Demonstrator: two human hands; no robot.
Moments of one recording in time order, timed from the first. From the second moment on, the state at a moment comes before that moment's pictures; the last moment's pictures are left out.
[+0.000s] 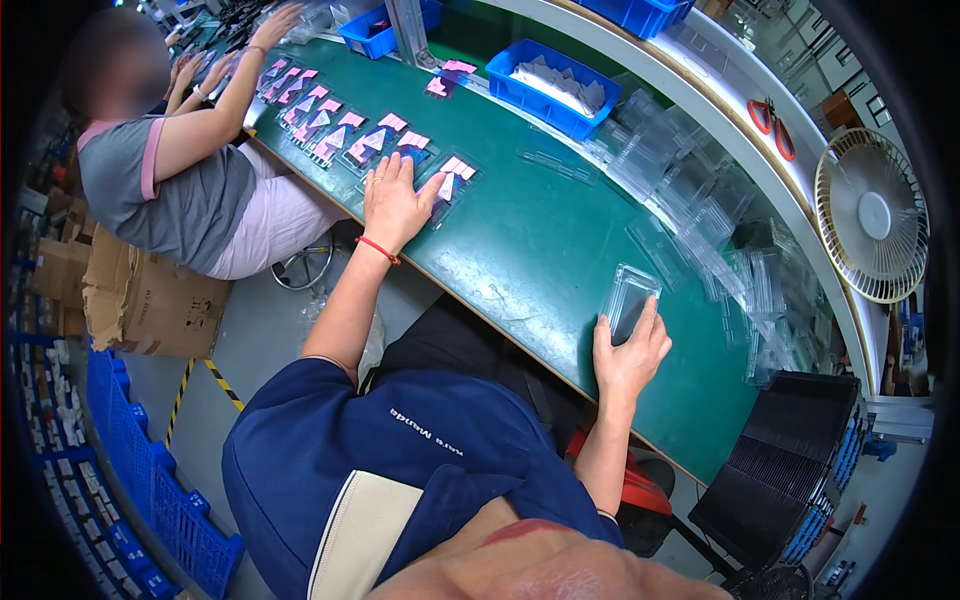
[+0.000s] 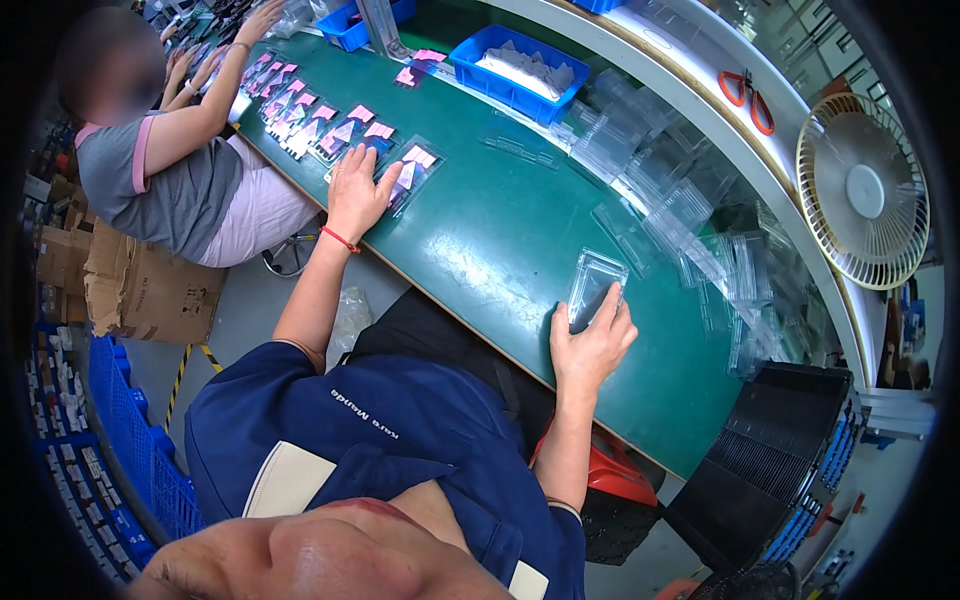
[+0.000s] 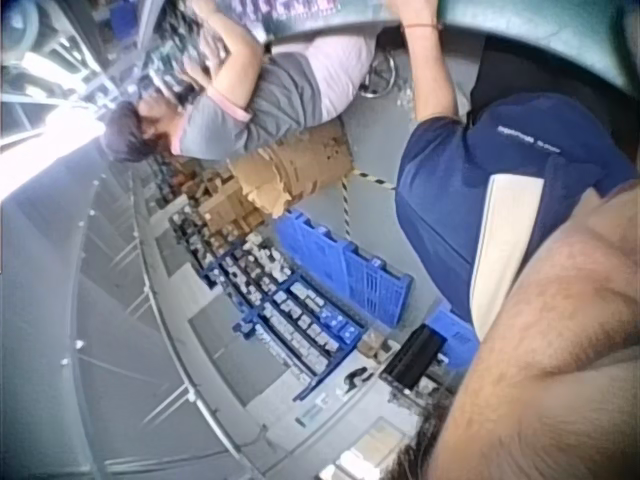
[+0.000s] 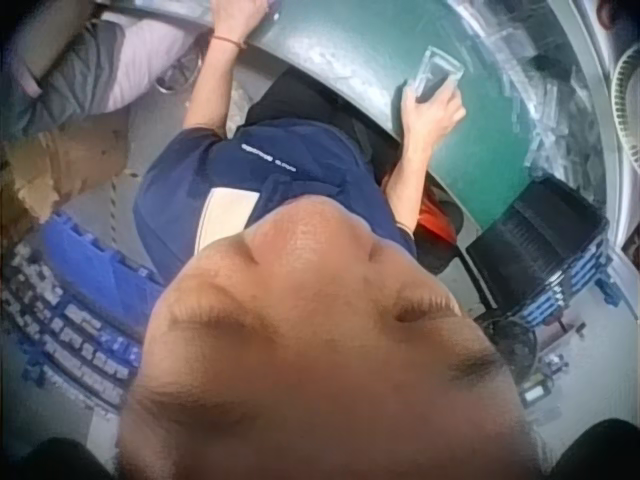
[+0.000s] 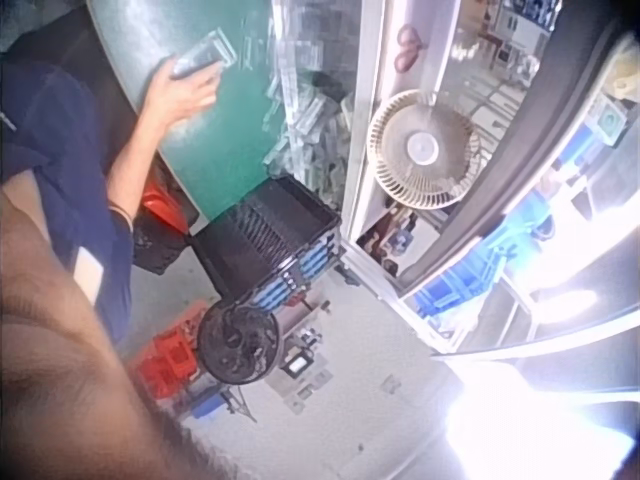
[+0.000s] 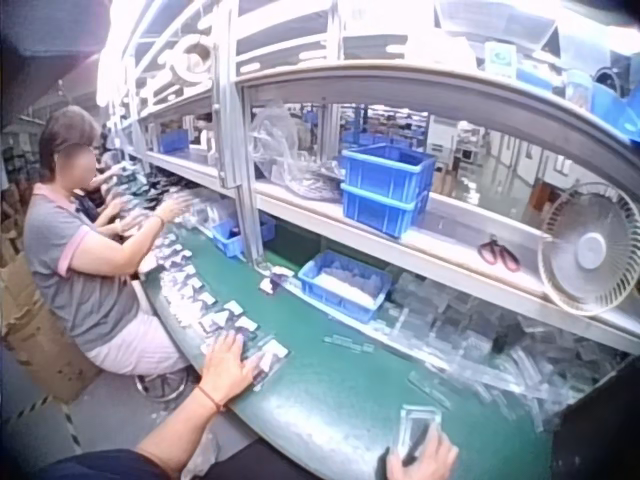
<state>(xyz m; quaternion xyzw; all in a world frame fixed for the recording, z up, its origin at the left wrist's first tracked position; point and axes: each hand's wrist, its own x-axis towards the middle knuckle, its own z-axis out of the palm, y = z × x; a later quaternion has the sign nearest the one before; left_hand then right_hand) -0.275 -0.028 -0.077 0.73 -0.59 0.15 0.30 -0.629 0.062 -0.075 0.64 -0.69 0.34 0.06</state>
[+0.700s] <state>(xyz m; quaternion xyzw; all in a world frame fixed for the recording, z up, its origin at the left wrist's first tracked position) -0.252 -0.033 -0.067 0.62 -0.62 0.21 0.44 -0.630 0.061 -0.072 0.64 -0.69 0.33 0.07</state>
